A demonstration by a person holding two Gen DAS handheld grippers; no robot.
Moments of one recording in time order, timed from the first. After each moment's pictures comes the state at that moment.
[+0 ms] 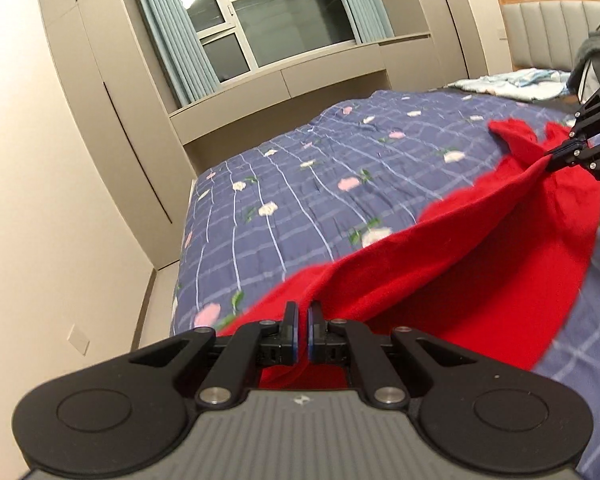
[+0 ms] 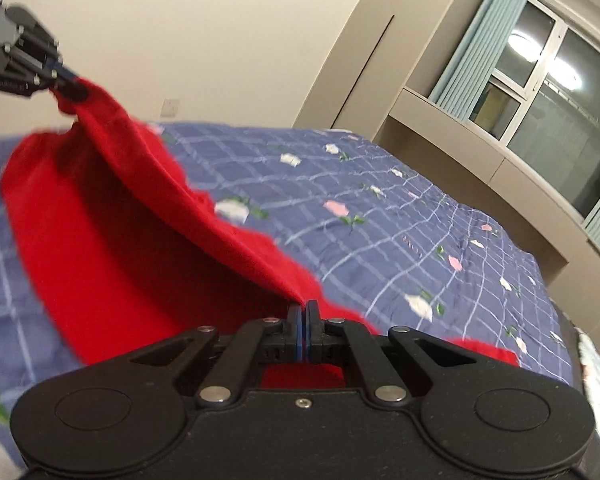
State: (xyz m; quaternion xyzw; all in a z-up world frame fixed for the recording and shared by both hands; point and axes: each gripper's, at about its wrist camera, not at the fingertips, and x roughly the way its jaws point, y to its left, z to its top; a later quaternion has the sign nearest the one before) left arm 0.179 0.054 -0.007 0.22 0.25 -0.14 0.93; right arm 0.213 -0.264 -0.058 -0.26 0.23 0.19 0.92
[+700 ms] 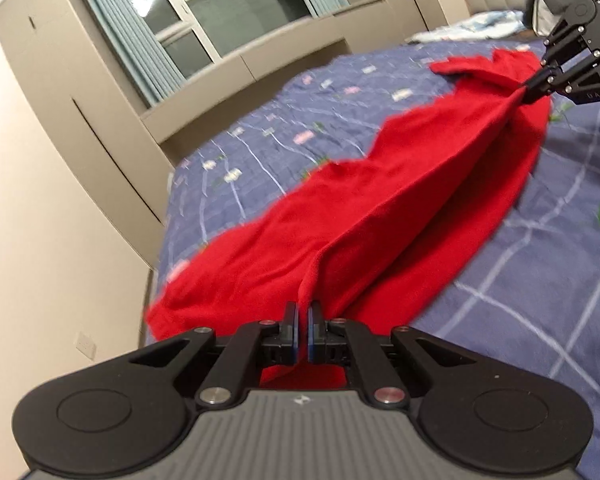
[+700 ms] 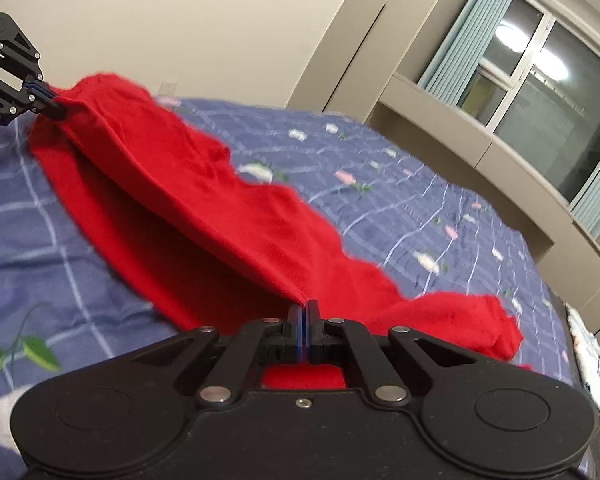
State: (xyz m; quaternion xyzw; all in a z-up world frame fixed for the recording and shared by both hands) left arm 0.121 0.042 -0.061 0.30 0.27 -0.17 0.90; right arm 0.168 -0.256 -0.091 -0.25 0.25 0.16 0.92
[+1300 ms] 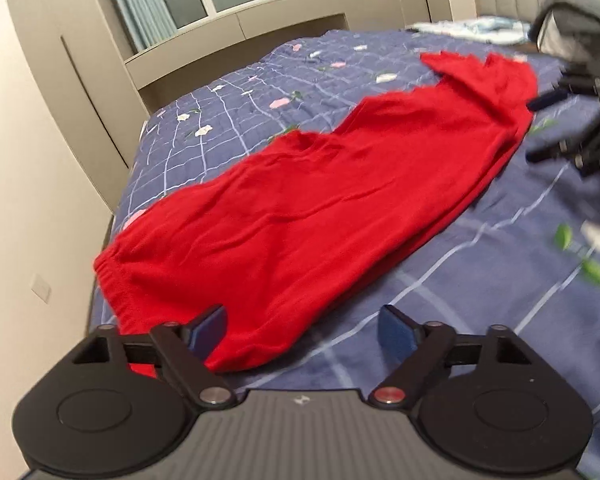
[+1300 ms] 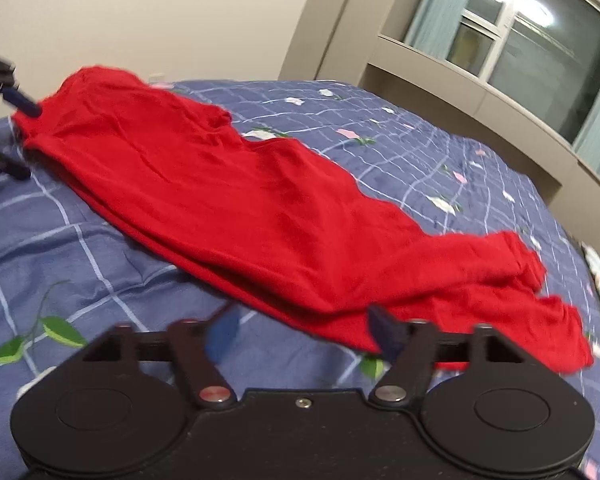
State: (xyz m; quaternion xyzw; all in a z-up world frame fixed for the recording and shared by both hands) left arm 0.111 0.035 -0.053 0.22 0.34 -0.18 0.90; right arm 0.152 -0.262 -0.110 -0.18 0.30 0.15 0.93
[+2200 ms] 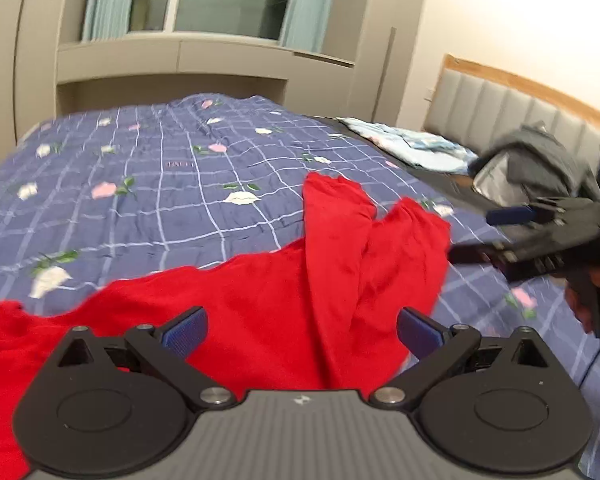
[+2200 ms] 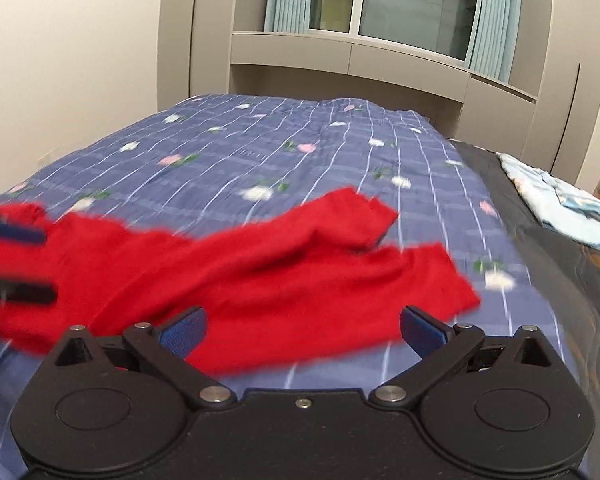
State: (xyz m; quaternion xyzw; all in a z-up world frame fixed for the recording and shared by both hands) left arm 0.231 -0.184 -0.045 0.00 0.32 -0.31 0.89; right arm 0.208 -0.450 -0.057 -0.03 0.31 0.03 0.95
